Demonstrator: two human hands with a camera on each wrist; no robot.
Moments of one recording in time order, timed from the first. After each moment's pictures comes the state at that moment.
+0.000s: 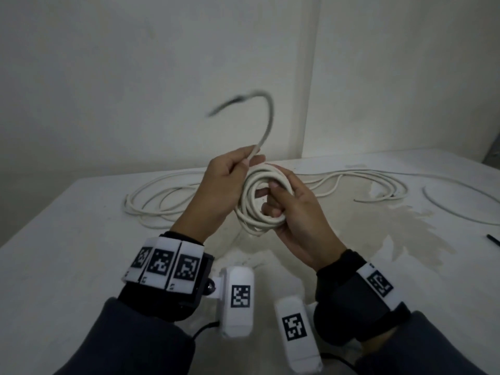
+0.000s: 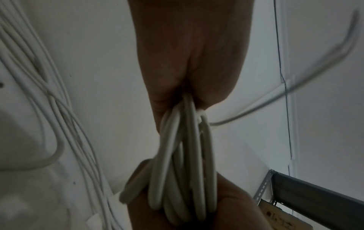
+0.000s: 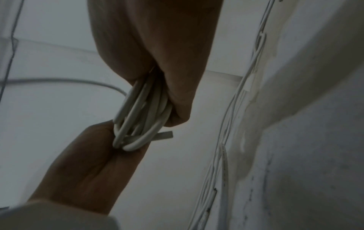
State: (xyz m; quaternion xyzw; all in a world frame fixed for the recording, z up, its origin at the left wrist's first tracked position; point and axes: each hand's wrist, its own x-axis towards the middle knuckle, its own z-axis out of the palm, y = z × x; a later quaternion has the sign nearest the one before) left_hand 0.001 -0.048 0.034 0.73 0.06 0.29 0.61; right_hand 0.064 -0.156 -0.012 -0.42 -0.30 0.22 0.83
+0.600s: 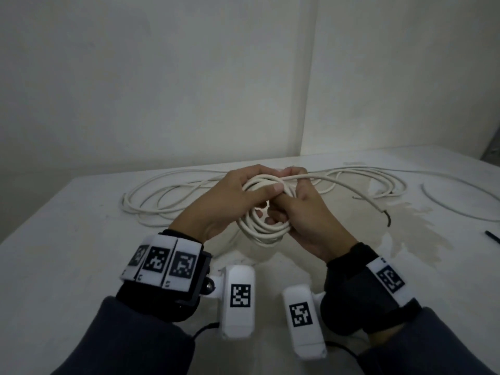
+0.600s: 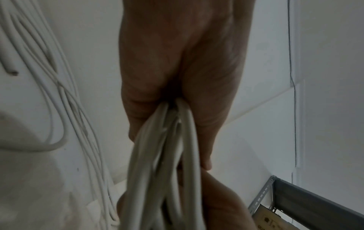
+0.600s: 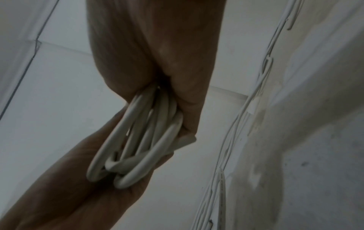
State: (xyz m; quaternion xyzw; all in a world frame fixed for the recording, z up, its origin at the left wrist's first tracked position) left_hand 0.000 -0.049 0.024 0.80 0.01 0.13 0.59; right_hand 0.069 -0.168 -0.008 -0.52 -0.31 0.22 0.76
